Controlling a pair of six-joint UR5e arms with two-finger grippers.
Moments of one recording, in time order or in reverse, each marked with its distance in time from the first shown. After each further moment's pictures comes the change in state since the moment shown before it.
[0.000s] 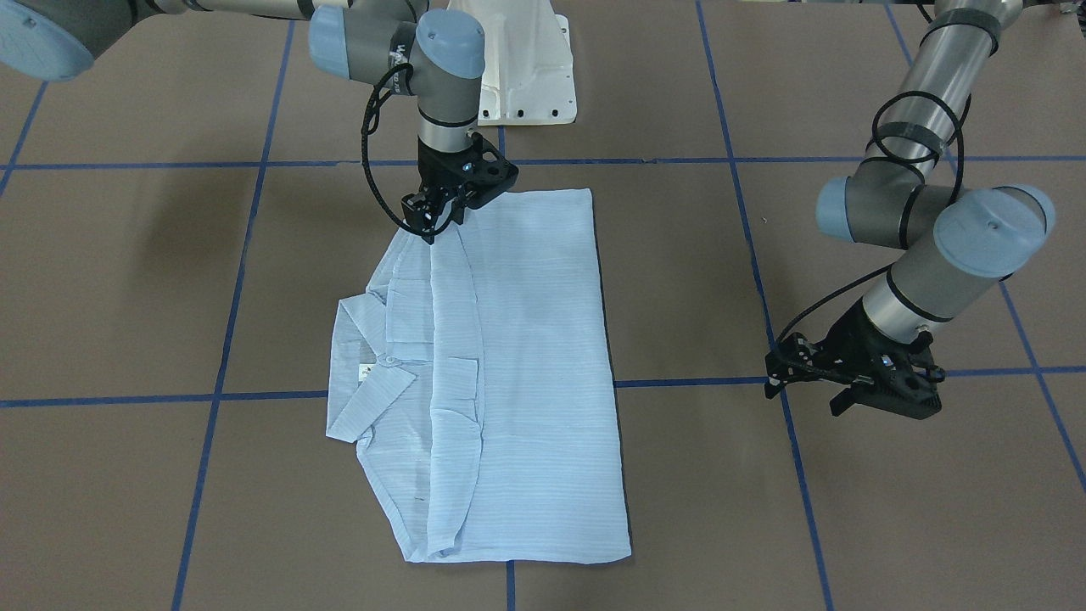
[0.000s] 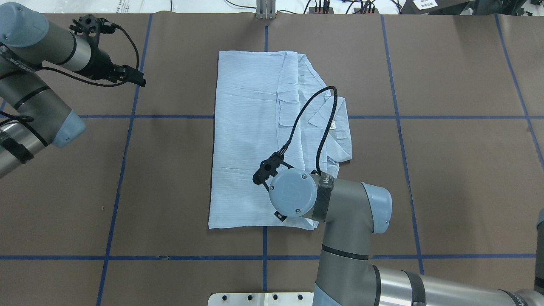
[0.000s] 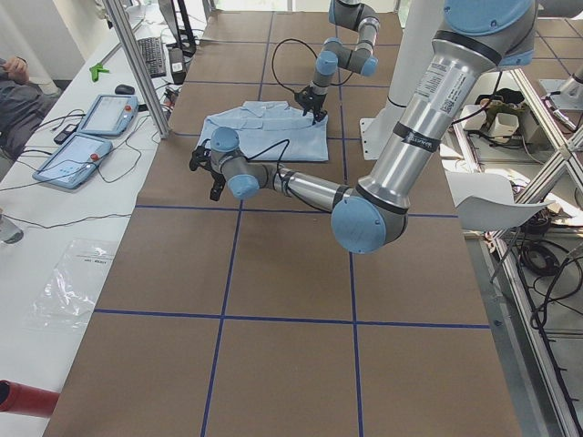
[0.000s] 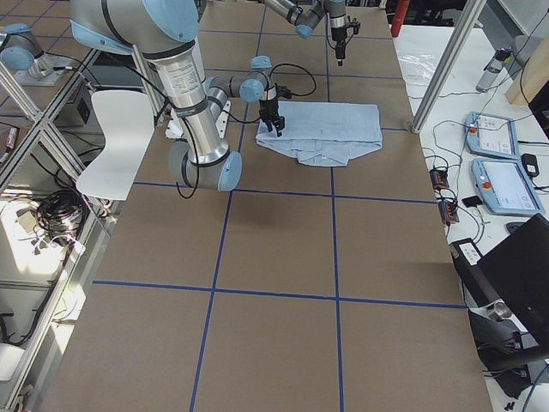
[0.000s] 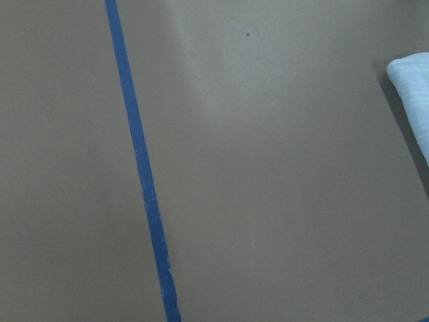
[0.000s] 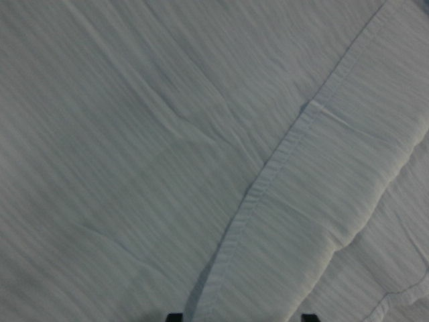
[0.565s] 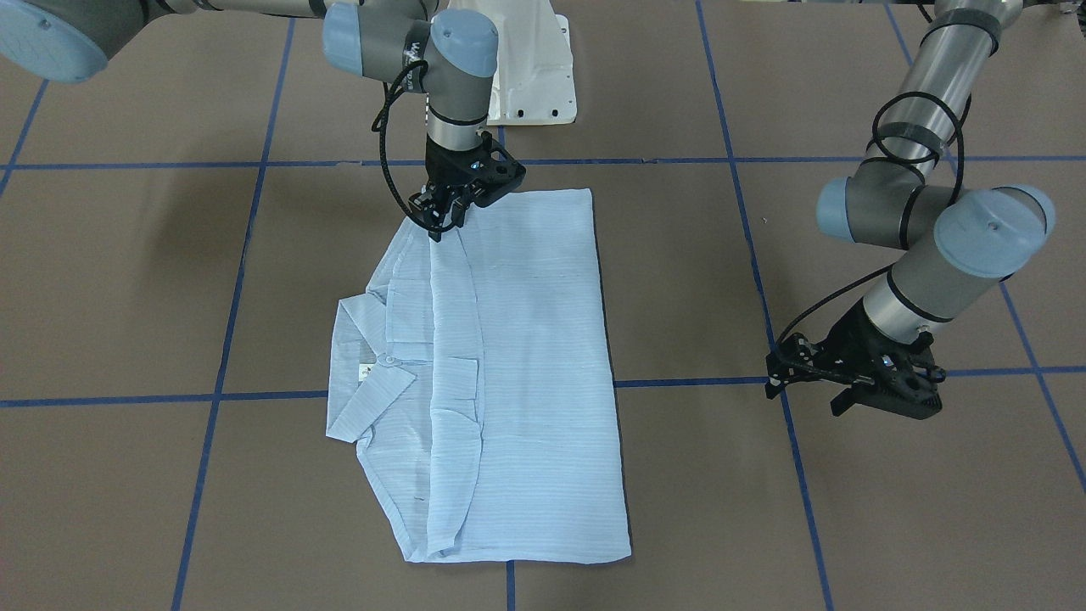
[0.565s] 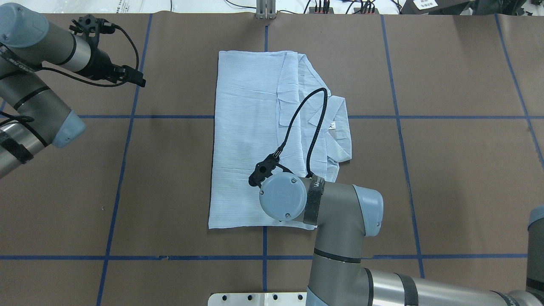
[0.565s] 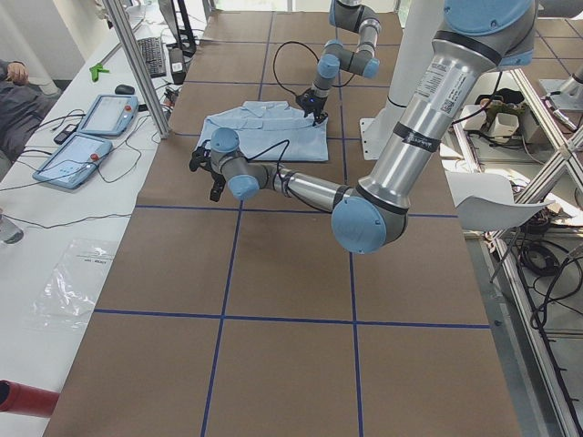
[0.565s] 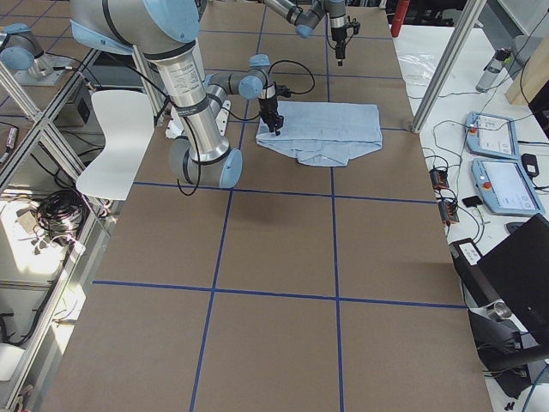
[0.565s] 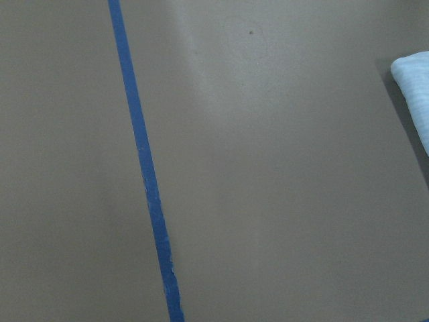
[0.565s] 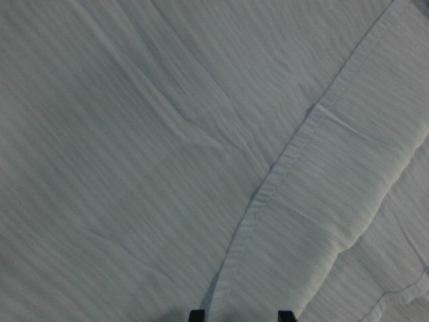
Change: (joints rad) left arm 0.001 0.000 0.001 -0.001 0.000 0.000; right arm -0.007 0.024 -0.007 -0.055 -0.032 0.004
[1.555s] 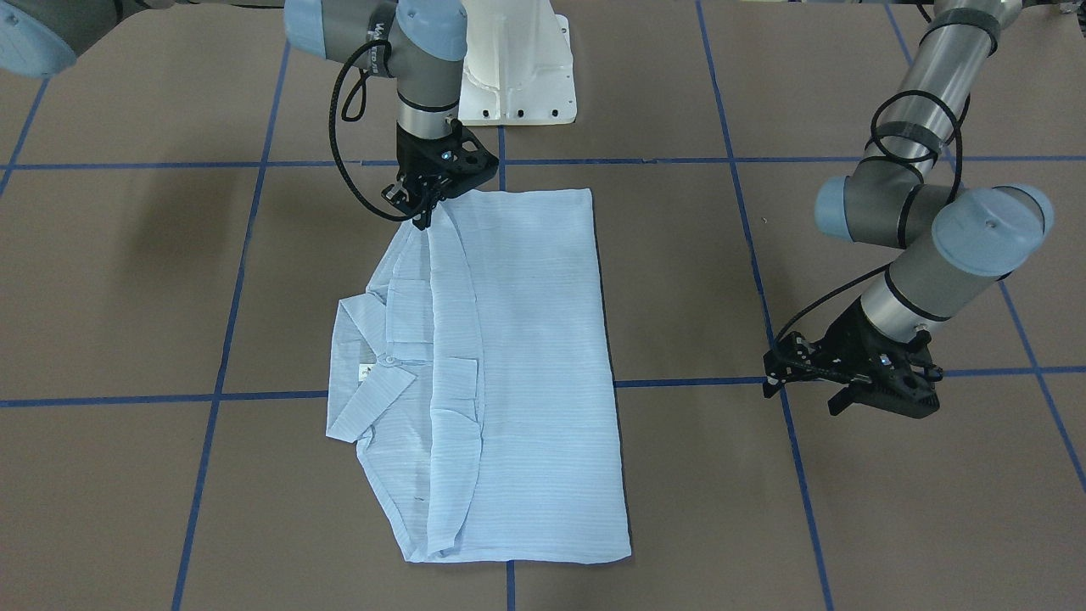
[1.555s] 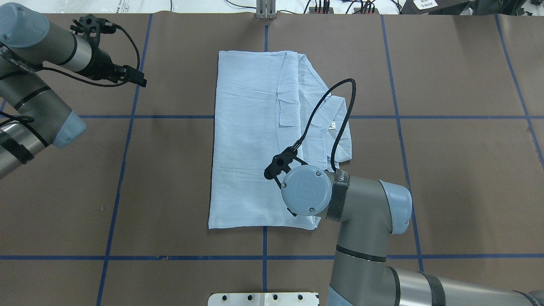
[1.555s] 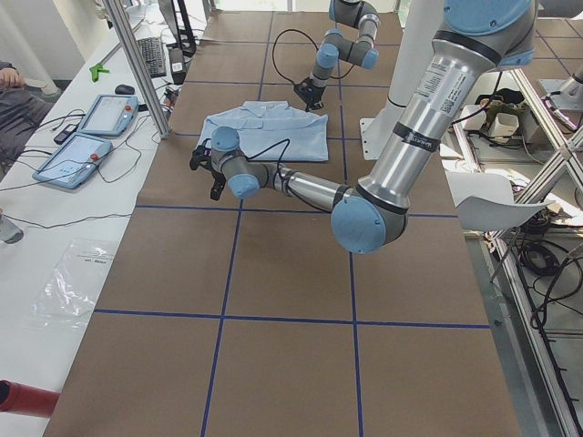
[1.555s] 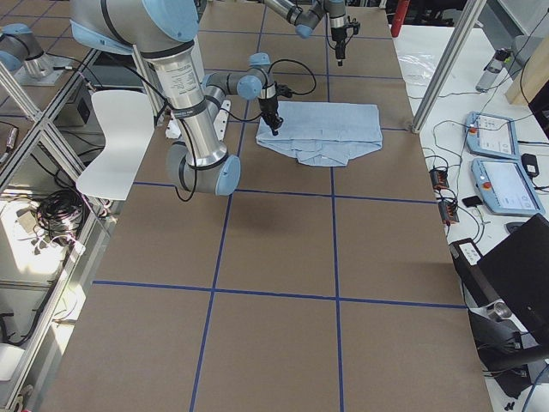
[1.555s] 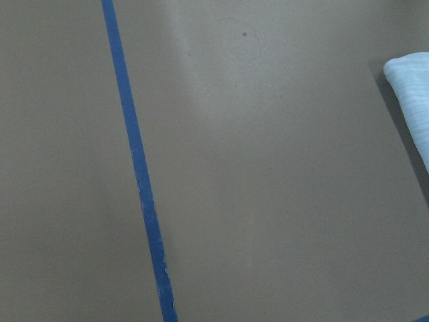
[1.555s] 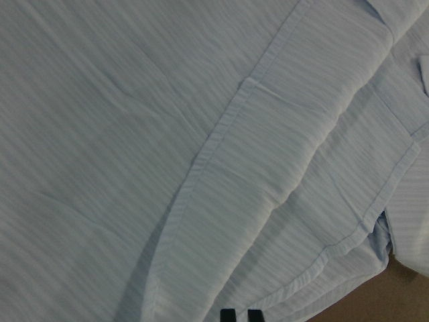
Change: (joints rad) left arm 0.002 -0.001 -0.004 0.000 0.001 -0.002; right arm 0.023 -0.058 0.104 -0.018 0.033 0.056
